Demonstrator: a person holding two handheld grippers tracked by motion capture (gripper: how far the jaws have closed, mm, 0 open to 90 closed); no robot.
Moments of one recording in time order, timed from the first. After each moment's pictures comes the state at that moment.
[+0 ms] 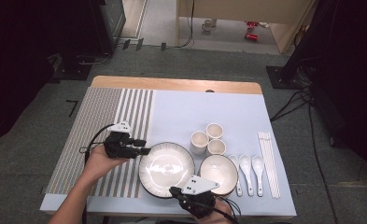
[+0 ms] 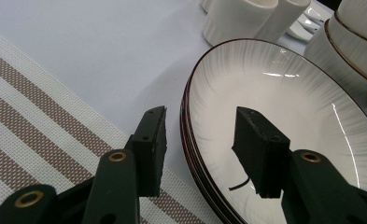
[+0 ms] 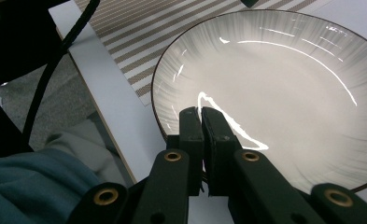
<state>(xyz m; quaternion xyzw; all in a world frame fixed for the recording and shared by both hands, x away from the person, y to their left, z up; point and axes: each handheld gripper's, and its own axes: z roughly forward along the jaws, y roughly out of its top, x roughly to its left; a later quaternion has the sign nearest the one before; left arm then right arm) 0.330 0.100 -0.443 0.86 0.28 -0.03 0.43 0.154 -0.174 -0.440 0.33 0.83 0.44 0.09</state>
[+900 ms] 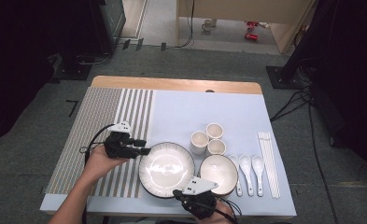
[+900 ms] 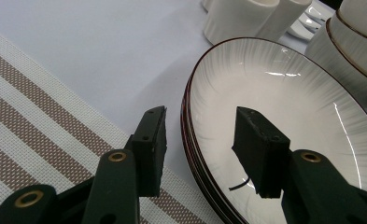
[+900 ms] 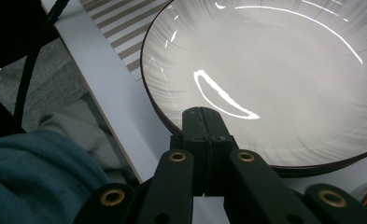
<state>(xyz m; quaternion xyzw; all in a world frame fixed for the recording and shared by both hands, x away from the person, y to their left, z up) 0.331 0.100 -0.444 0.85 0.29 -0.03 0.43 0.154 -0.178 -0.451 0.34 0.84 0.41 0.08</state>
